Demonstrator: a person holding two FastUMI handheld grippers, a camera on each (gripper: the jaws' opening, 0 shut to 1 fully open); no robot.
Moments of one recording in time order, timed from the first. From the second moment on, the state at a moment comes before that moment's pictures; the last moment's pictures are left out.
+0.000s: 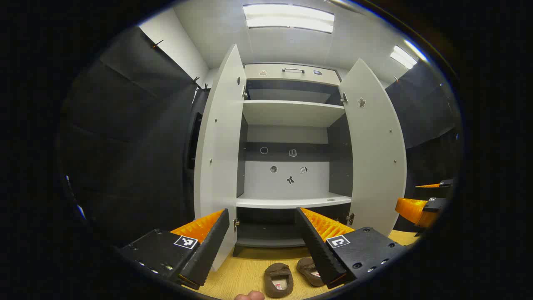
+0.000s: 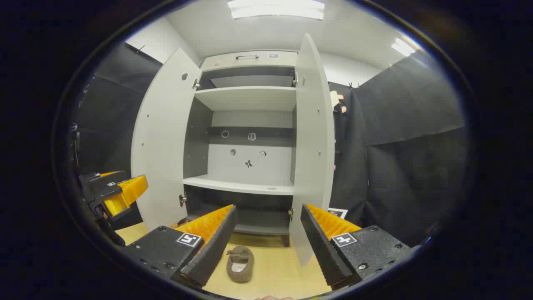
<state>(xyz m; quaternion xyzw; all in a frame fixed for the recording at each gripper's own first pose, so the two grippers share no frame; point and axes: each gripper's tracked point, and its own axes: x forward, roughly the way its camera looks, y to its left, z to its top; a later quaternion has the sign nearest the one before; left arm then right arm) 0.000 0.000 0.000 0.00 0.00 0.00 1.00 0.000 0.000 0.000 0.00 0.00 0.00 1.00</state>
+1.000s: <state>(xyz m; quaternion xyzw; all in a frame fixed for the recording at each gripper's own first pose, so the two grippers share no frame) -0.007 0.011 0.004 0.01 0.00 0.01 1.00 0.033 0.048 -0.044 -0.02 0.05 0.06 1.00</state>
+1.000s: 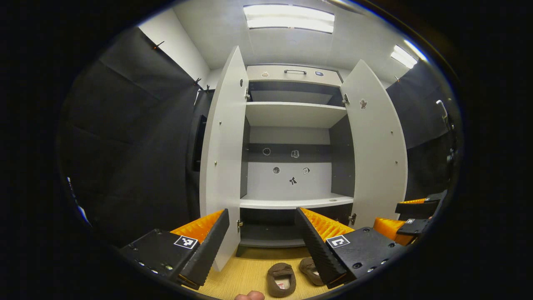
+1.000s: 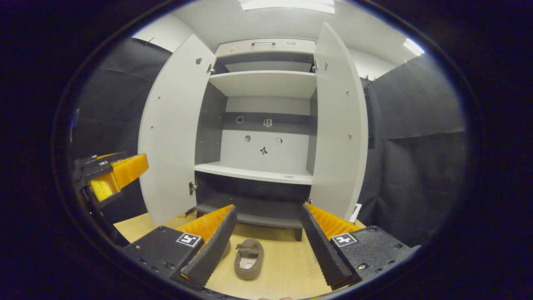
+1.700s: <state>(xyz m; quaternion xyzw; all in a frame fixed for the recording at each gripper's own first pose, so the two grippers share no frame) -0.021 0.045 -0.004 0.01 0.02 0.05 1.00 0.096 0.117 -0.238 -0.01 0.26 0.13 0.96</state>
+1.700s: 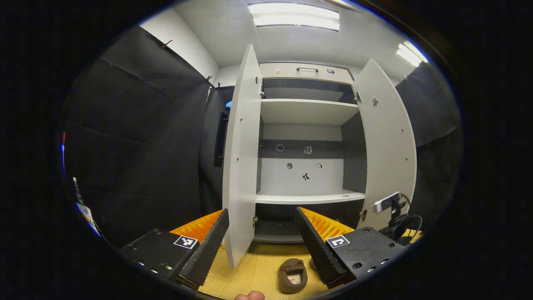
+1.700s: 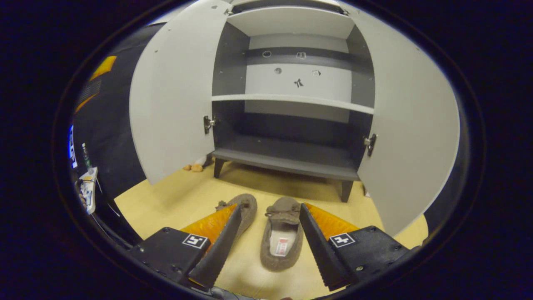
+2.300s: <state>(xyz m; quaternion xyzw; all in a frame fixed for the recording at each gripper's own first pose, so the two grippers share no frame) -0.019 0.057 -0.013 0.01 0.04 0.06 1.00 0.131 0.127 -0.350 -0.04 0.36 0.12 0.92</state>
